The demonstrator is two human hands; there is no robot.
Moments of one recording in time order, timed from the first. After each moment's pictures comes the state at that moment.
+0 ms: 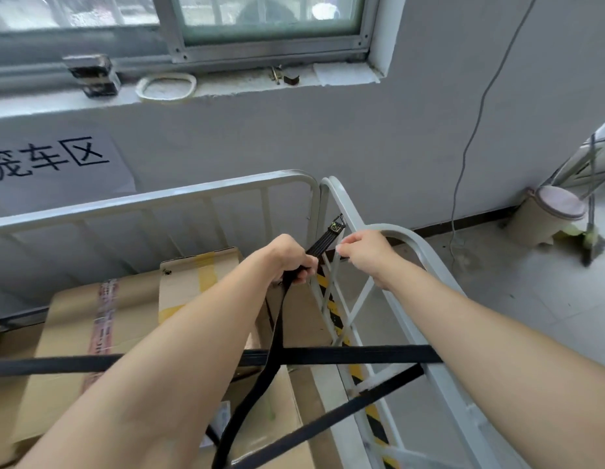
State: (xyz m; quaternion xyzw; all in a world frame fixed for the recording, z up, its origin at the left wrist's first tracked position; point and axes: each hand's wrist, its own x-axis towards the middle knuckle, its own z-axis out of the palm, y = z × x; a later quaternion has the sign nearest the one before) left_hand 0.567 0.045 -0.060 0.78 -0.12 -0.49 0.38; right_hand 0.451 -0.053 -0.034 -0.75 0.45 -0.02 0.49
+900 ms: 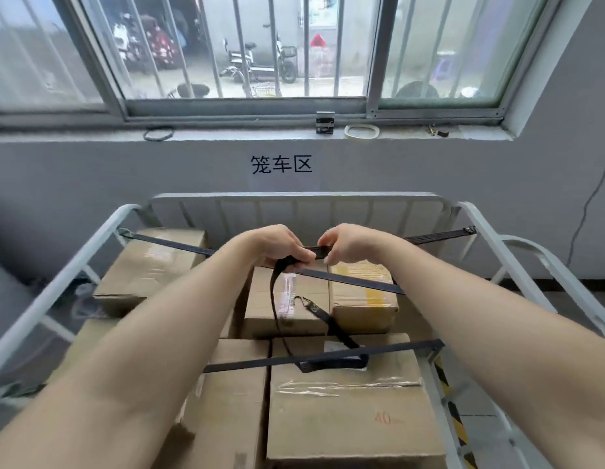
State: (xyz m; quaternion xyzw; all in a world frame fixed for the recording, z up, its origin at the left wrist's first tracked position) left_hand 0.548 0.493 0.090 0.84 -0.19 -0.38 0.34; right_hand 0.466 0.351 0.105 -0.94 0.10 0.17 0.28
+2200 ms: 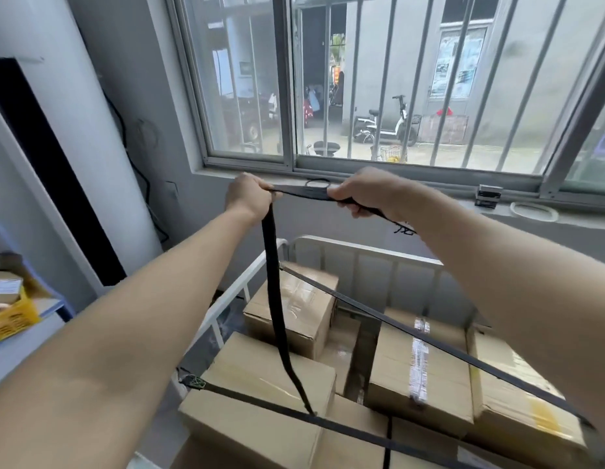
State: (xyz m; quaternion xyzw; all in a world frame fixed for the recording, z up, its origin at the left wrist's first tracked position) left_hand 0.659 0.809 0.208 0.87 0.04 0.19 0.45; right_hand 0.616 0.606 0.247 -0.89 -0.06 0.04 0.45
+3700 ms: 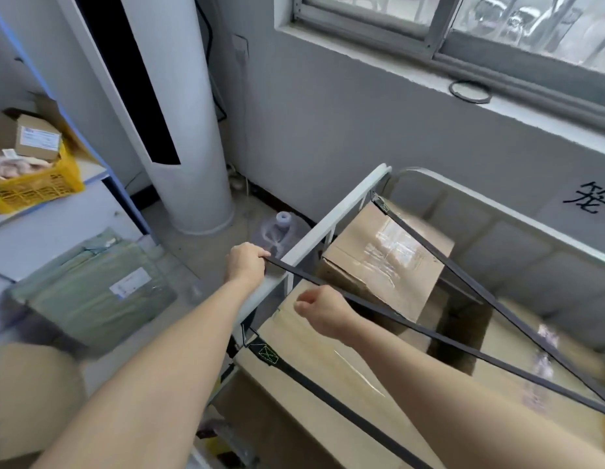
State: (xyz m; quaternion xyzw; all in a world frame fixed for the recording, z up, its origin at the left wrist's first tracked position) left_hand 0.724 1.039 -0.118 0.90 0.27 -0.01 0.33; right_hand 0.688 0.874 -0.069 -0.89 -0.07 0.32 0.32
